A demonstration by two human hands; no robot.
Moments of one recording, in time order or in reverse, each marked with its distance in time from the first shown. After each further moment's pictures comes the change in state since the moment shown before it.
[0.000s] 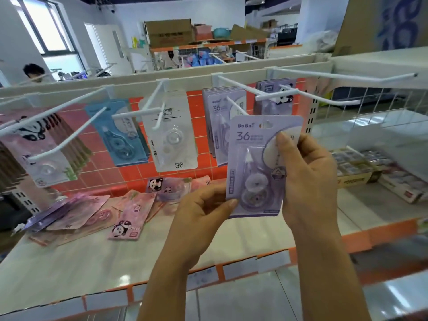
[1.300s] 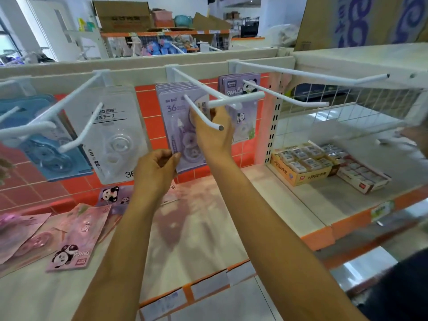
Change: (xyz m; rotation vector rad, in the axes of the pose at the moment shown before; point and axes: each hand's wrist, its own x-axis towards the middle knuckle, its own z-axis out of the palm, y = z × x) left_hand 0.141 -0.062 -0.018 0.174 0.319 -0.071; right_hand 0.125 0.089 0.060 -0.424 0.059 -0.038
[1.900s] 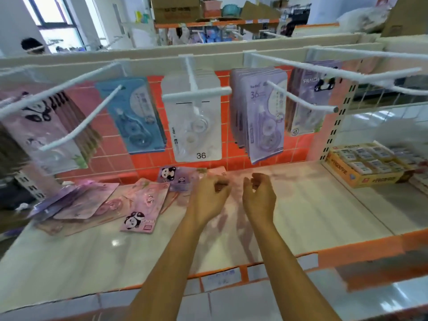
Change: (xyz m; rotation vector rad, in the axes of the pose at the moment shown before) left_hand -0.041 -0.055 -0.041 0.429 -0.218 0.011; right_hand -0.119 0.101 0.015 -0.290 -0.066 0.304
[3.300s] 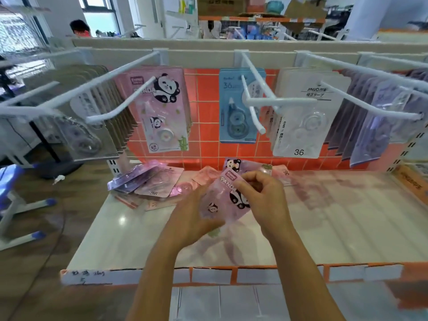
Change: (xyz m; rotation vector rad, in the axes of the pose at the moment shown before) left_hand -0.092 -0.122 -0.182 0.059 -0.039 0.039; right_hand -0.132 -0.107 0.099 0.220 -0.421 -0.146
